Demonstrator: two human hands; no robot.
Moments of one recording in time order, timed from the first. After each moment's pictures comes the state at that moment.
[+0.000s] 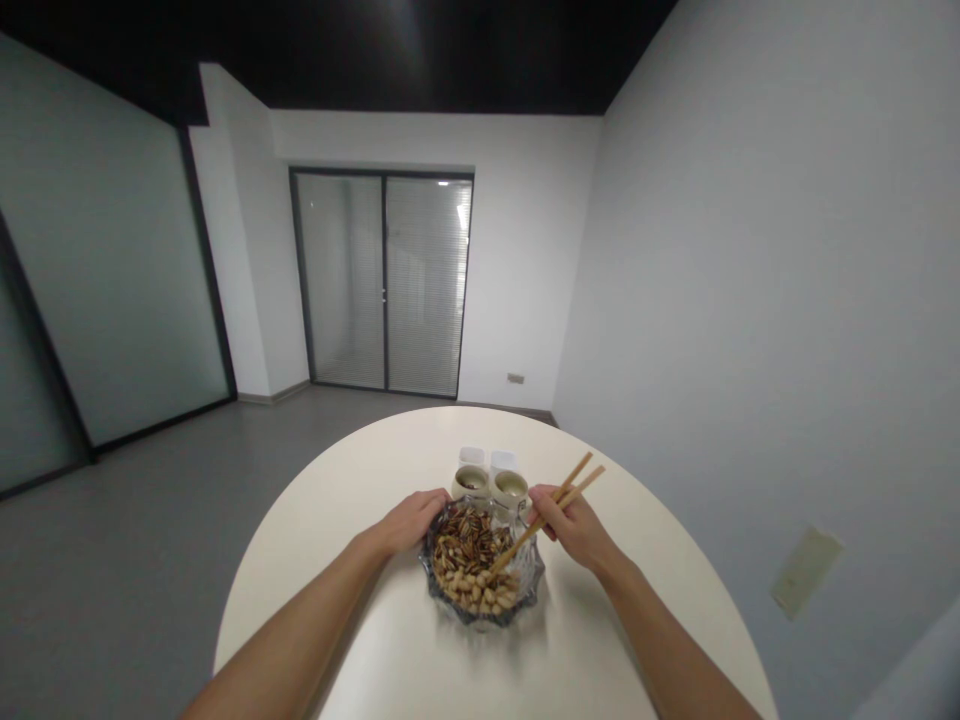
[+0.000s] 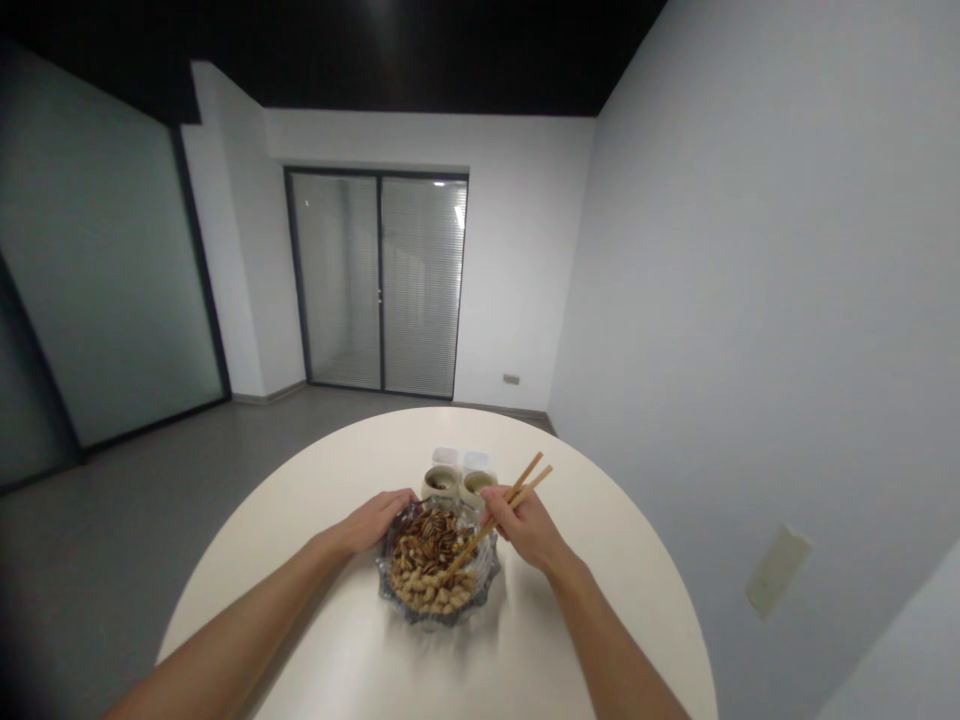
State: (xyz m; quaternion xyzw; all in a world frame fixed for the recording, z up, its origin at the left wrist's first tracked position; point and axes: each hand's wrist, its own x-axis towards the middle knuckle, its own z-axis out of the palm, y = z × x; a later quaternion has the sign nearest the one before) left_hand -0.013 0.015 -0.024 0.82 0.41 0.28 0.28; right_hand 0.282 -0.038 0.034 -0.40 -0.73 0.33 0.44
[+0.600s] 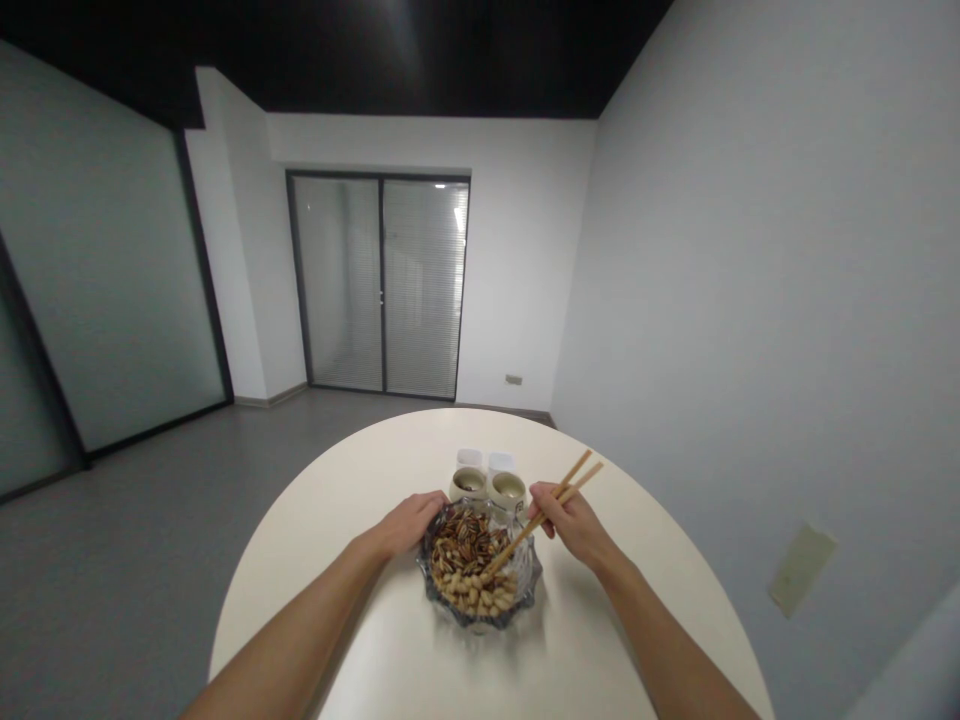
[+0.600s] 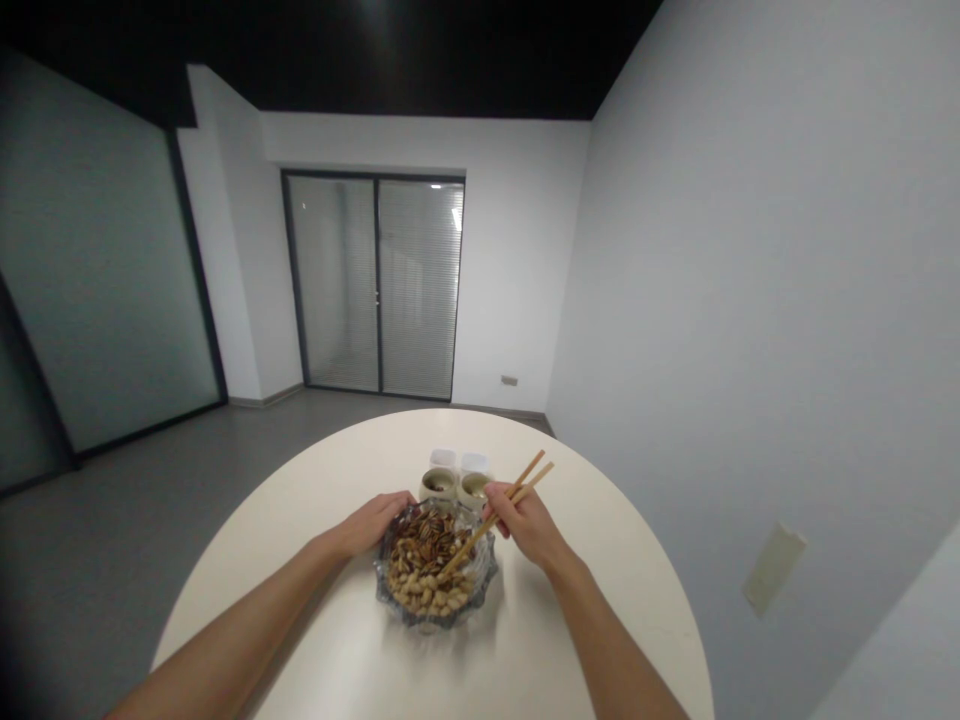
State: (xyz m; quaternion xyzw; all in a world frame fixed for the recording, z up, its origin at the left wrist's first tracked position) left_hand -0.015 0.018 -0.030 0.82 0.41 0.28 0.28; right_hand 0.286 -0.035 0.035 -0.40 -0.72 0.33 0.46
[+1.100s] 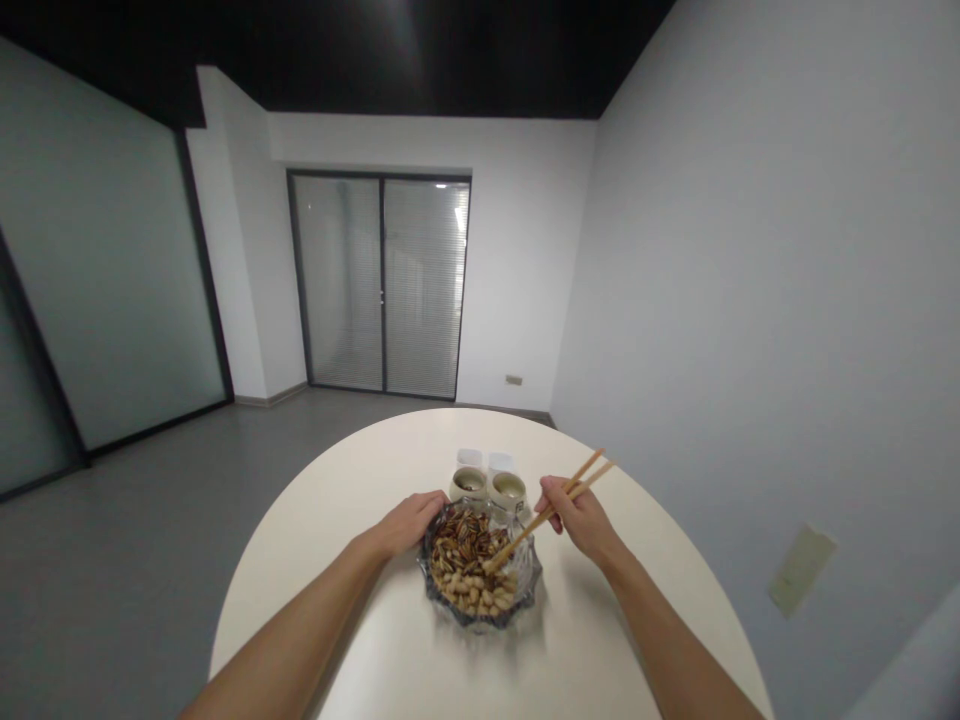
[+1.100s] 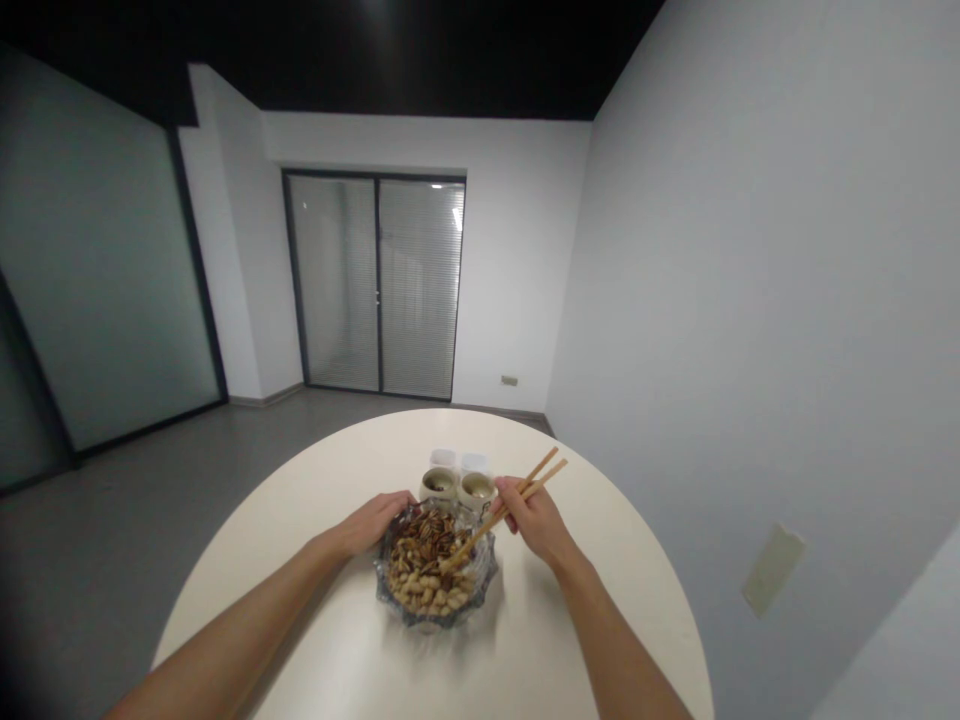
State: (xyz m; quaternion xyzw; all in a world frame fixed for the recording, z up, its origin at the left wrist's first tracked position) left_hand -0.014 0.017 -0.028 0.83 0.40 0.28 0.27; right_hand 0.296 -0.030 0.034 -0.40 -0.71 0.31 0.49
